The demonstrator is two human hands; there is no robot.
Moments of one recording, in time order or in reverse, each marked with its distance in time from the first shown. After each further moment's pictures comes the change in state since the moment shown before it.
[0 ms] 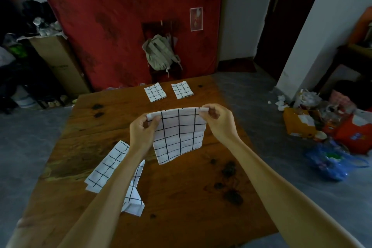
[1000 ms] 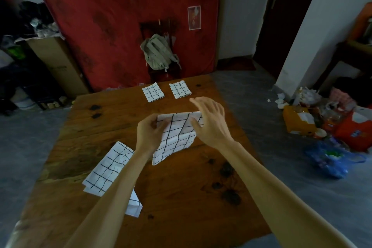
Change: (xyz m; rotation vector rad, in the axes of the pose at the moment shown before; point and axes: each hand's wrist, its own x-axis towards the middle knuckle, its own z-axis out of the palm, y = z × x) left_hand -0.004 0.009 0.024 0.129 -0.101 0.065; right_hand -0.005 -0.007 0.003 -0.517 -0.051 -0.395
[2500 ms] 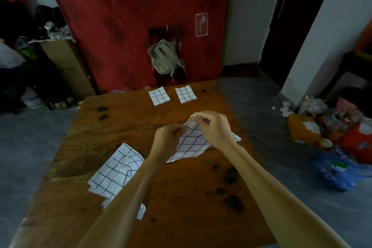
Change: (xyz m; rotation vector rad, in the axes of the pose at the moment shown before) left_hand 0.000 -0.008 0.018 0.319 -0.109 0.283; right_hand 0.008 -0.015 -0.005 0.269 -0.041 0.092
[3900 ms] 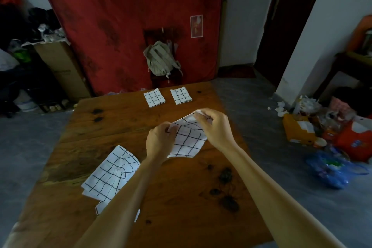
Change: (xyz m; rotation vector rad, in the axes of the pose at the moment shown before) left_hand 0.002 0.002 0.013 0.050 0.099 -0.177; right_hand -0.007 0.001 -0.020 0.191 0.090 0.103
